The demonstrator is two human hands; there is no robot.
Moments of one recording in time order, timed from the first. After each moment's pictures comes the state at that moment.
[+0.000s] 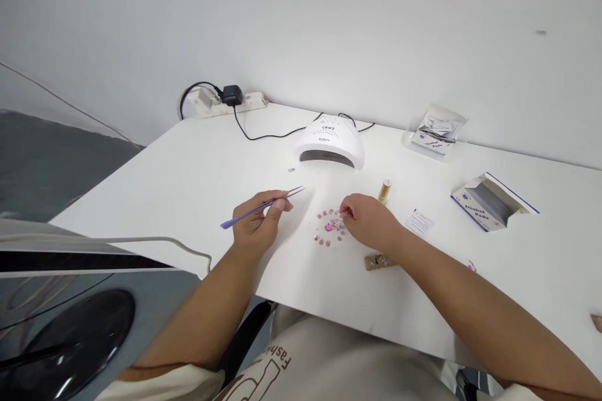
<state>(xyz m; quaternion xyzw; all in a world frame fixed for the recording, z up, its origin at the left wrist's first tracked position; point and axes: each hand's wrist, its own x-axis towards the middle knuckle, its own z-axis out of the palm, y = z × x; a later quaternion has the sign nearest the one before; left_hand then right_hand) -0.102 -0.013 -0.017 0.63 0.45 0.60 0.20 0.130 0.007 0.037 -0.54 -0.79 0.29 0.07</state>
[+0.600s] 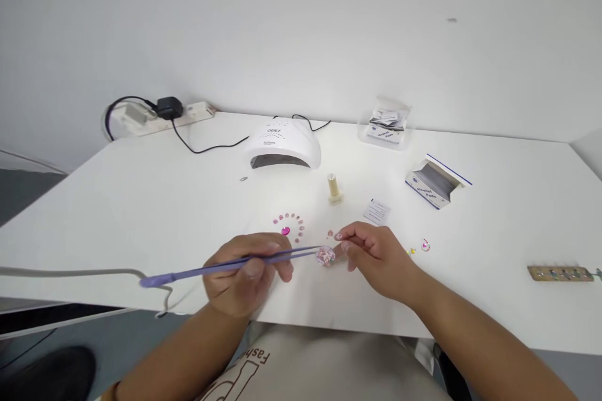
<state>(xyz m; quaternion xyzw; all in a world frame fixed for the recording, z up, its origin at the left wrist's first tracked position) 0.001 -0.055 0.027 0.63 0.15 0.63 0.42 0.216 -0.073 0.043 -0.50 -0.56 0.57 0.34</state>
